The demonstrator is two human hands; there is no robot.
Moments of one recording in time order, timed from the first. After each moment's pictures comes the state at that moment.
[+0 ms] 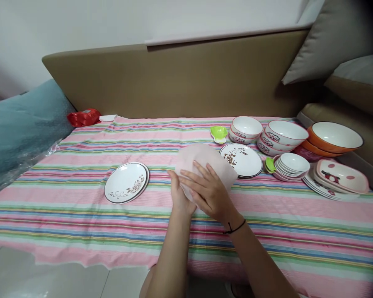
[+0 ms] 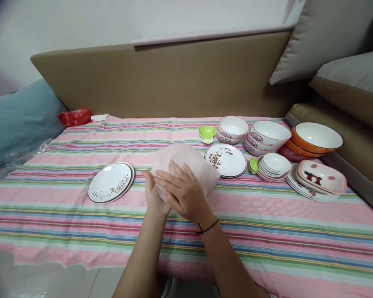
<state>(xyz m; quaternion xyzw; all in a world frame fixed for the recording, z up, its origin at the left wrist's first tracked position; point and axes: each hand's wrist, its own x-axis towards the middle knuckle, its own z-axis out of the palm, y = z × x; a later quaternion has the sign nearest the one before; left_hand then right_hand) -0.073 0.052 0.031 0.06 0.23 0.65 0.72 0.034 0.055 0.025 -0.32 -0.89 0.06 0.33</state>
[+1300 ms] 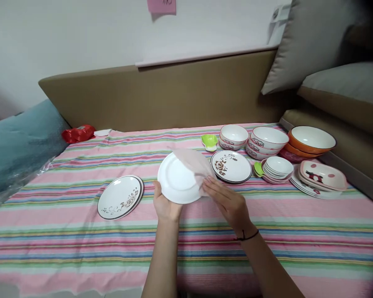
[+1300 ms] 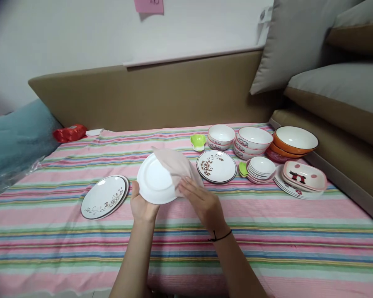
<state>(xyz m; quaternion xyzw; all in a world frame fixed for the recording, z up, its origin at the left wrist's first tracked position) -0.102 0.066 0.024 0.06 0.19 0.68 0.70 0.088 0.055 0.000 -0.33 -0.79 0.07 0.50</state>
